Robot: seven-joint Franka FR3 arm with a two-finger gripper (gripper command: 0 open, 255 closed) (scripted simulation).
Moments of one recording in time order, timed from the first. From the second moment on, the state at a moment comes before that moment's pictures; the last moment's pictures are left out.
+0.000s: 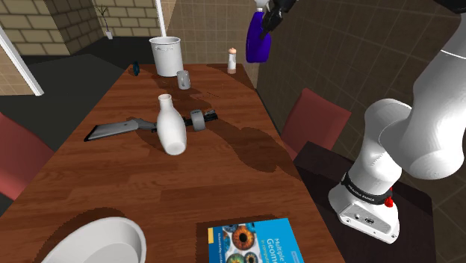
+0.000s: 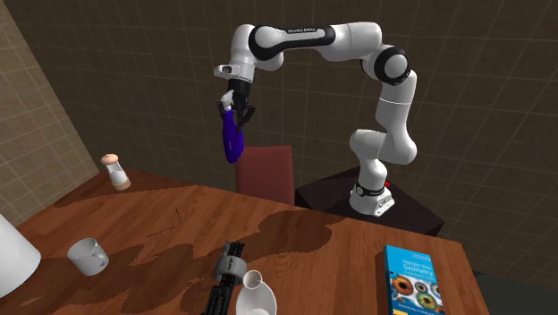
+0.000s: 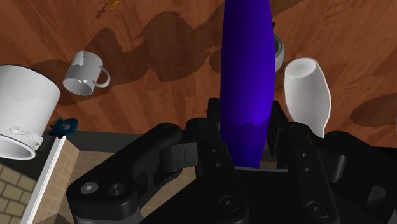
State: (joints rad) arm 0.57 -0.11 -1.04 -1.77 0.47 1.85 -1.39
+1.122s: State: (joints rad) arm 0.45 -0.58 -0.53 -2.19 0.17 2.04 -0.93
